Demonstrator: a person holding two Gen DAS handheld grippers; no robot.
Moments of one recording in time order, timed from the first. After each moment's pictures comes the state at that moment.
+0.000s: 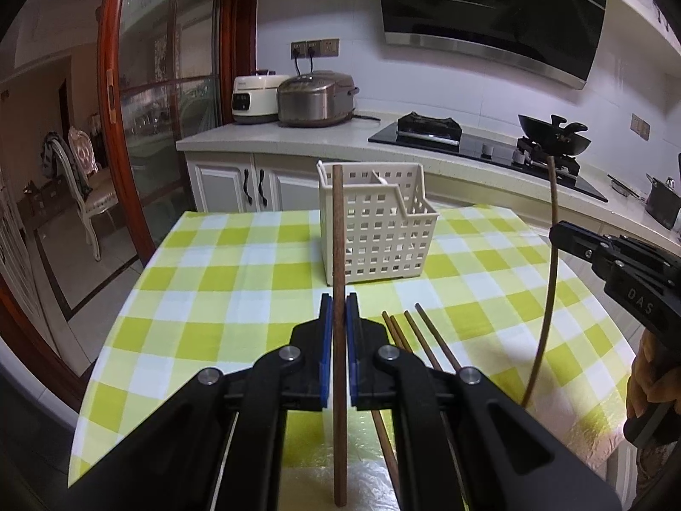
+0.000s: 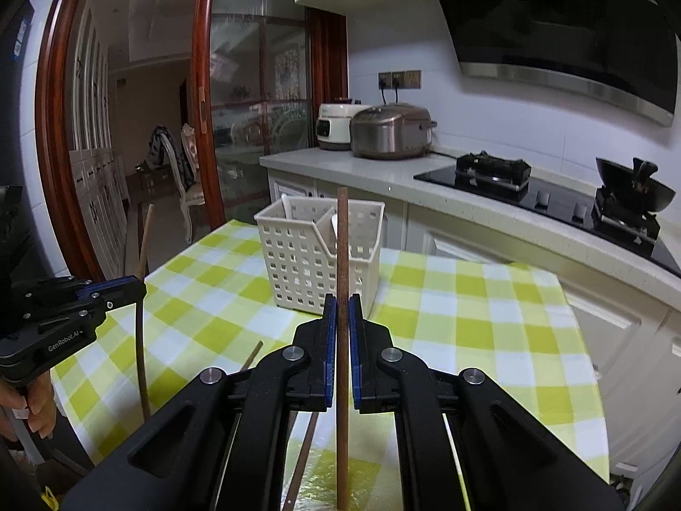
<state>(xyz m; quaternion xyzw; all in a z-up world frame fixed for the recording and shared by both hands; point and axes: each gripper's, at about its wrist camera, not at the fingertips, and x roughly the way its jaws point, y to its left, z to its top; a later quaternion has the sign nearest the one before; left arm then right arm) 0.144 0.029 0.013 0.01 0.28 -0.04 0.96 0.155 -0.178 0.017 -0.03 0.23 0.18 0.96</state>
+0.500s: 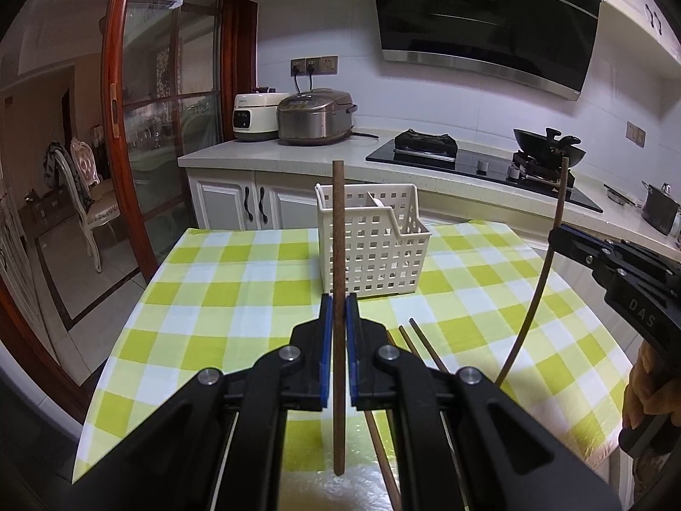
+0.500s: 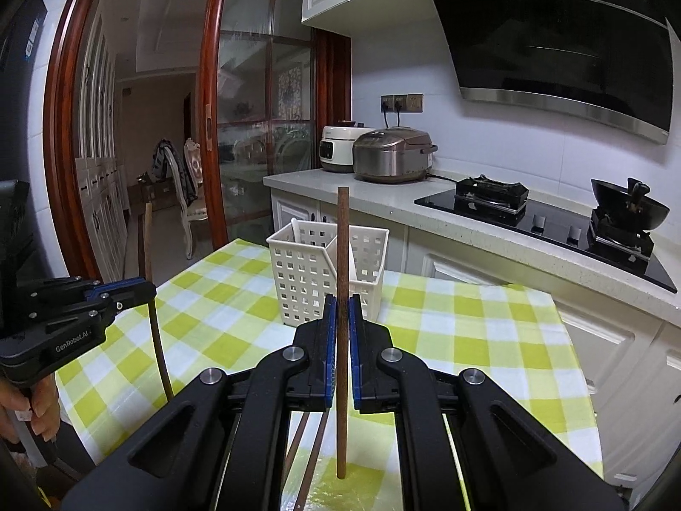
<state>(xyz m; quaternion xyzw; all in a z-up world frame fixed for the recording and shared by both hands) 0.134 0.024 0.027 0.01 0.25 -0.04 0.97 0.137 -0.175 0.029 -0.03 0.19 0.18 0.96</state>
